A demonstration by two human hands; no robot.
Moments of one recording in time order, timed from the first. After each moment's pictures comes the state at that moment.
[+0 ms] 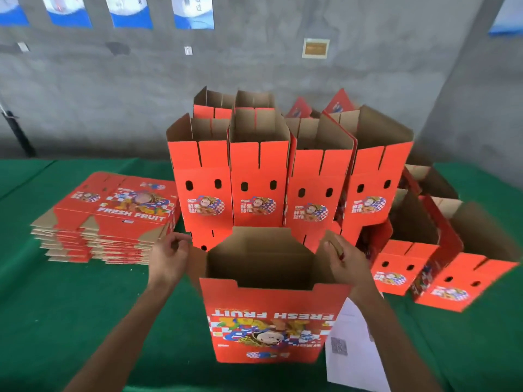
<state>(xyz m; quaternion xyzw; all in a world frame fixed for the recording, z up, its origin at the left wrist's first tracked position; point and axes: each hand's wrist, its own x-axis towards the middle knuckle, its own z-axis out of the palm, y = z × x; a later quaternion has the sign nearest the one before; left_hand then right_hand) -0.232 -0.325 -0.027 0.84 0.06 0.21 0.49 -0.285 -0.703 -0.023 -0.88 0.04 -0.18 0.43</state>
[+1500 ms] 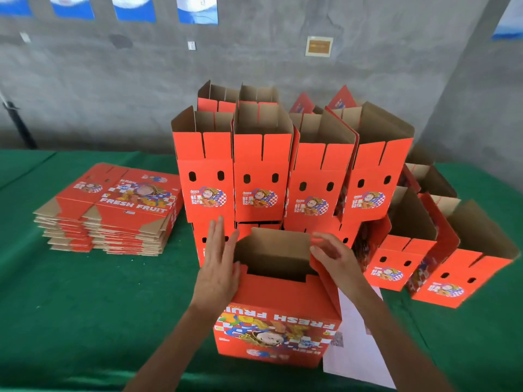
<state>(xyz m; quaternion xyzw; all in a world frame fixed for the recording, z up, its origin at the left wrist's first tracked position) -0.299 -0.406 -0.051 0.90 -0.19 0.29 0.27 -0.297 -0.696 -0.038 -0.78 -0.04 -0.10 0.62</state>
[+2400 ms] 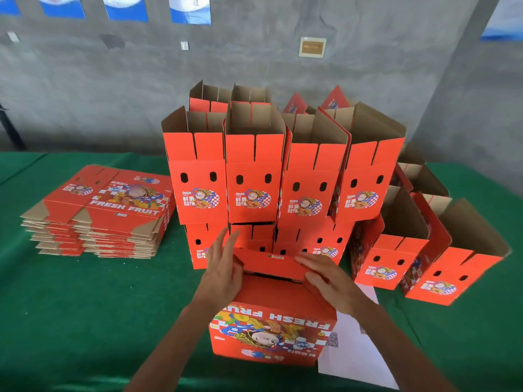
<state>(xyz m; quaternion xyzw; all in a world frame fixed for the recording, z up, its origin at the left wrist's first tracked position) -0.279 -0.417 -0.064 0.90 -0.16 0.10 0.40 -0.307 -0.722 -0.067 -0.93 -0.16 -0.02 0.34</state>
